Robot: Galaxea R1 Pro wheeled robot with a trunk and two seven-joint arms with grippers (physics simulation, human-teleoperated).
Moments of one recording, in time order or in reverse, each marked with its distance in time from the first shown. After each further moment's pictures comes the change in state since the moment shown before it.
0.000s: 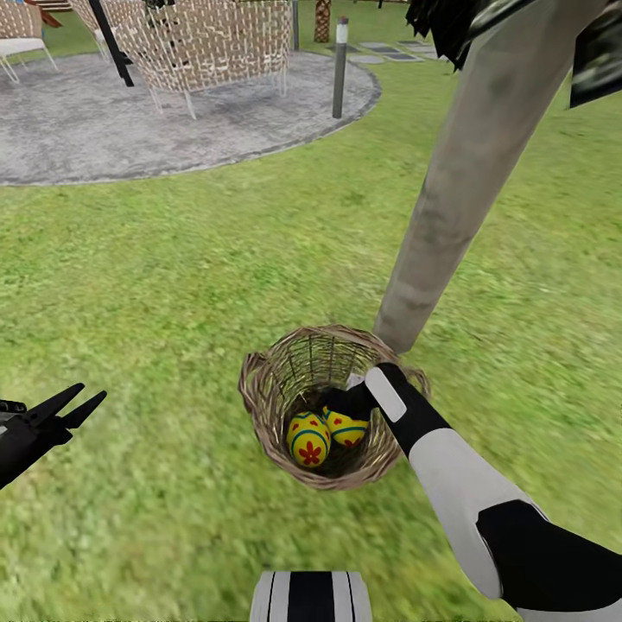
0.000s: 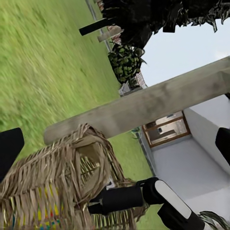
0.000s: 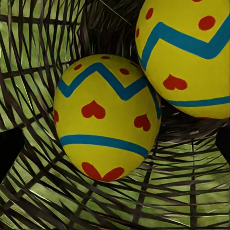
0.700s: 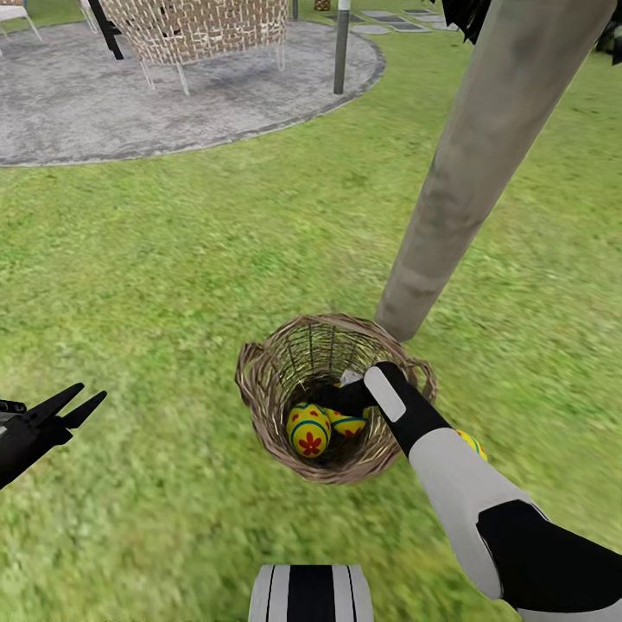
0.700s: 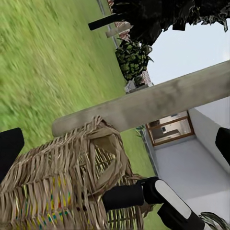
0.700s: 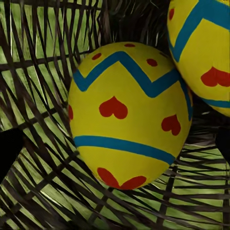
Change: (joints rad) left arm 0.000 0.000 0.000 0.000 0.001 0.000 -0.002; right arm 0.000 -0.001 0.012 -0.011 0.010 -0.002 0.117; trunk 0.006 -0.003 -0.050
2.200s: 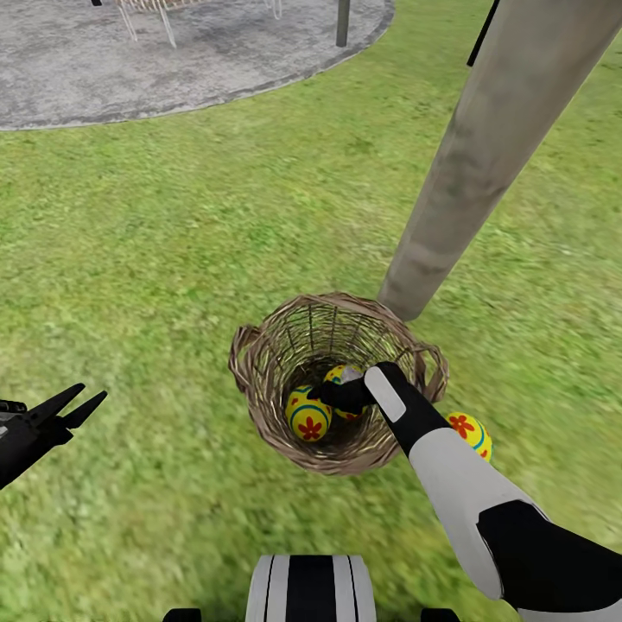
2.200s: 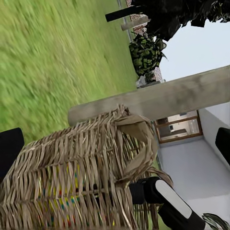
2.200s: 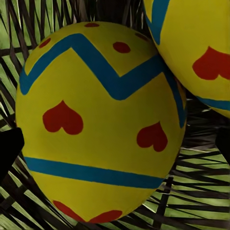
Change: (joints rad) left arm 0.000 -0.001 0.000 0.000 -0.001 -0.003 0.000; right arm 0.000 -0.002 0.000 -0.001 0.005 -0.042 0.023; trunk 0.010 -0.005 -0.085
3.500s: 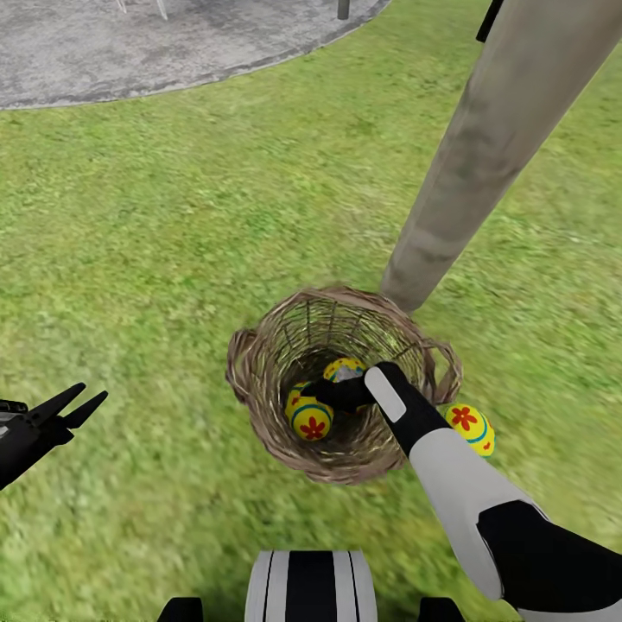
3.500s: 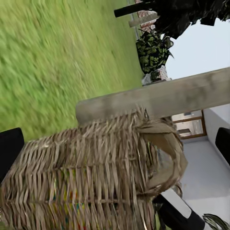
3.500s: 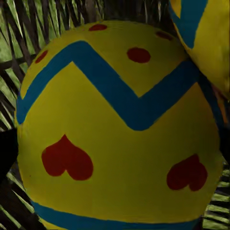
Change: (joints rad) left arm 0.000 -0.001 -0.001 0.000 -0.001 0.000 0.000; right arm 0.000 -0.001 0.000 0.002 -0.002 0.001 0.099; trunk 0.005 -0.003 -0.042
